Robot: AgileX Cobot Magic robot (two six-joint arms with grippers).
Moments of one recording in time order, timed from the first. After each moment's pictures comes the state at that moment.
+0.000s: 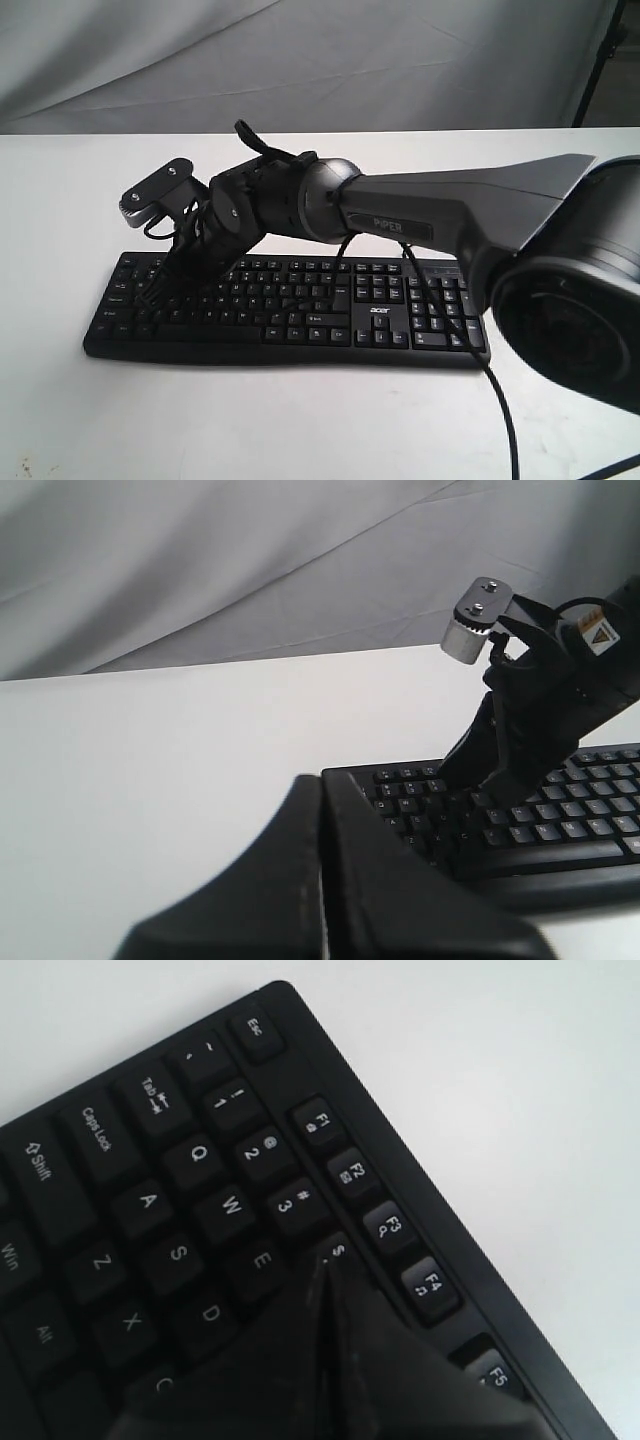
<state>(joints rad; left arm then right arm) -0.17 0.01 0.00 0.04 0.26 -0.02 0.83 2.37 -1.82 0.11 0.49 -0.21</state>
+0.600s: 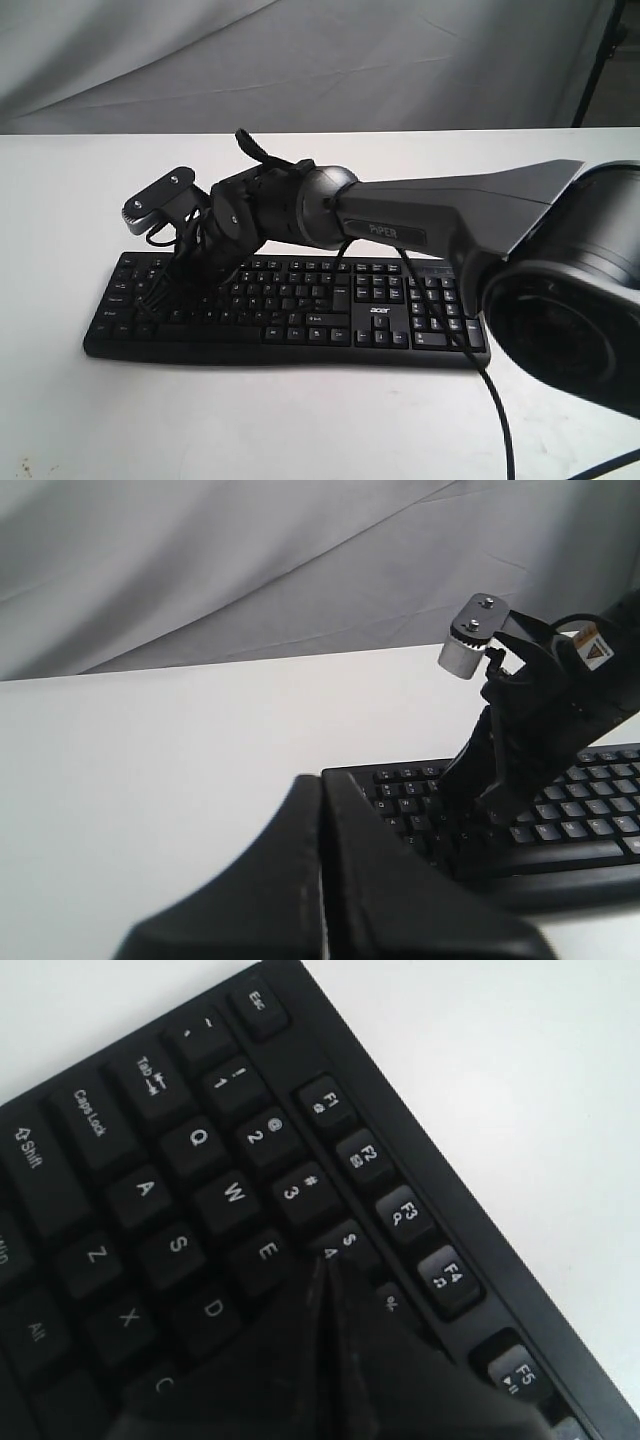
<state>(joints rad) -0.17 0.01 0.00 0.04 0.26 -0.02 0.83 2.39 -1.82 0.14 0.49 -0.21</state>
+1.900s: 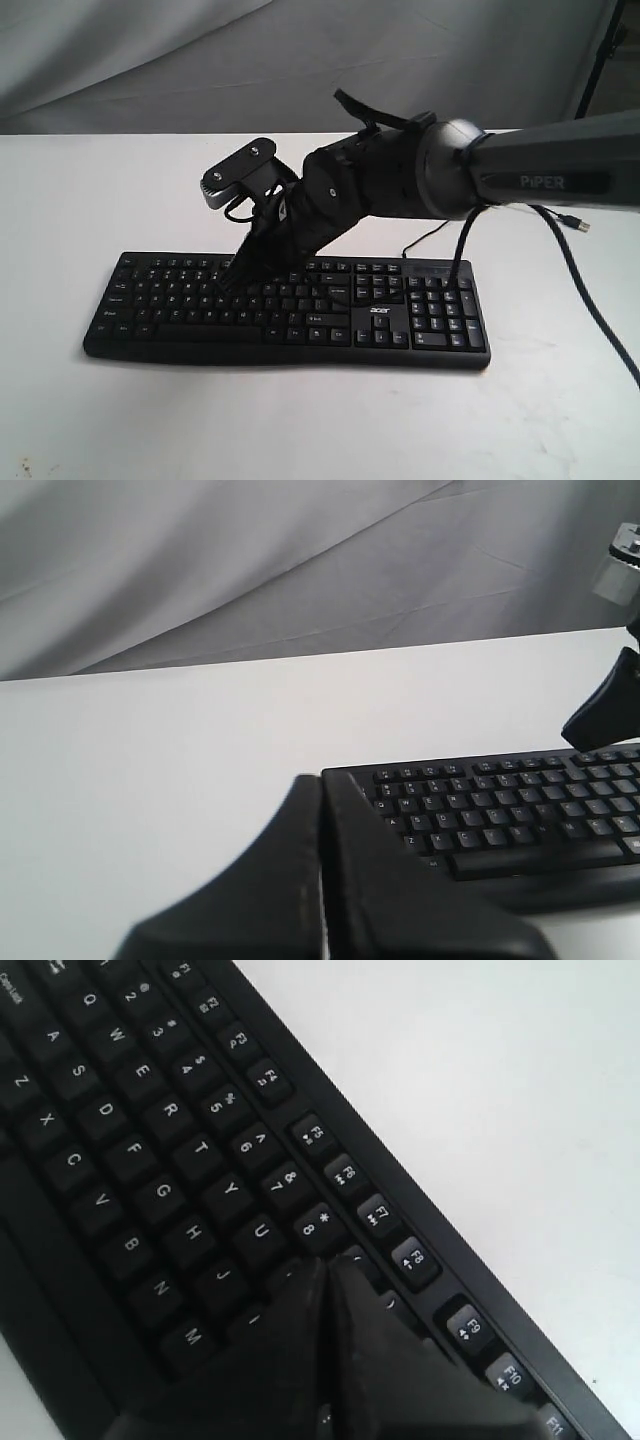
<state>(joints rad) -0.17 0.01 0.00 0.04 0.26 -0.02 0.74 2.08 -1.43 0.10 0.40 -0.21</state>
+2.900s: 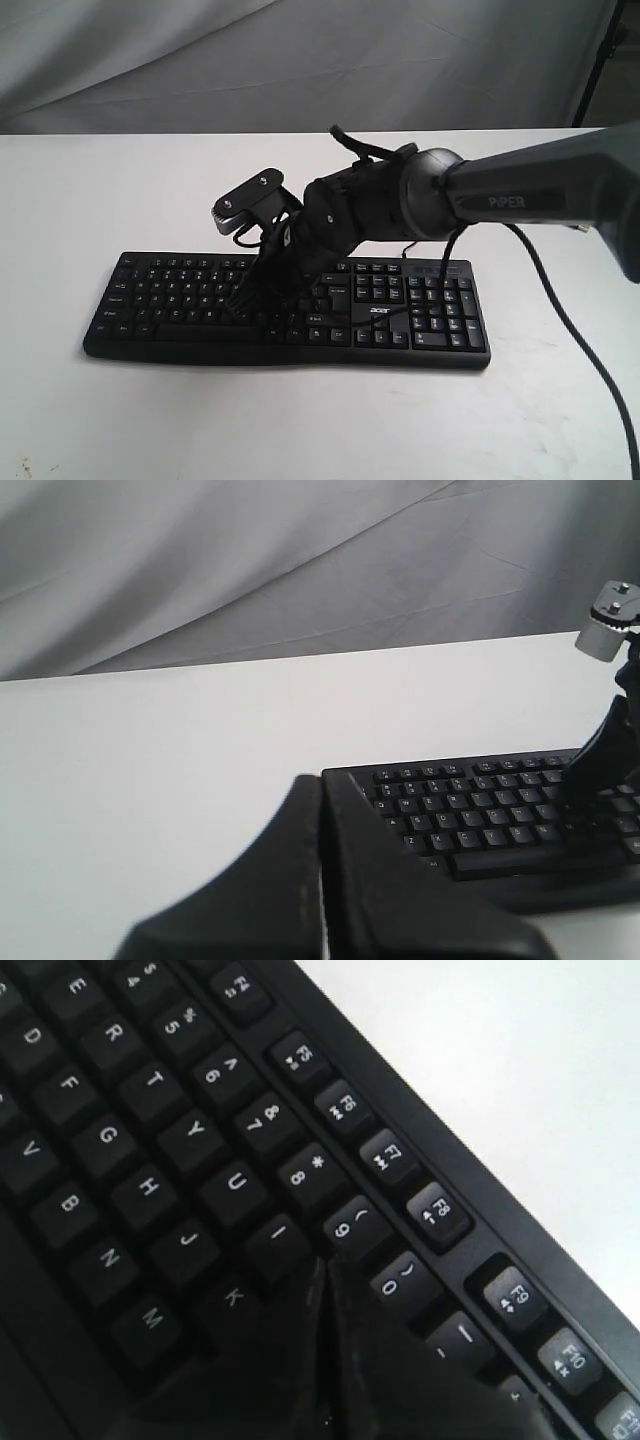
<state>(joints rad) -0.17 0.01 0.00 0.04 0.26 -0.02 0.73 2.16 -1.42 0.13 0.37 -0.20</state>
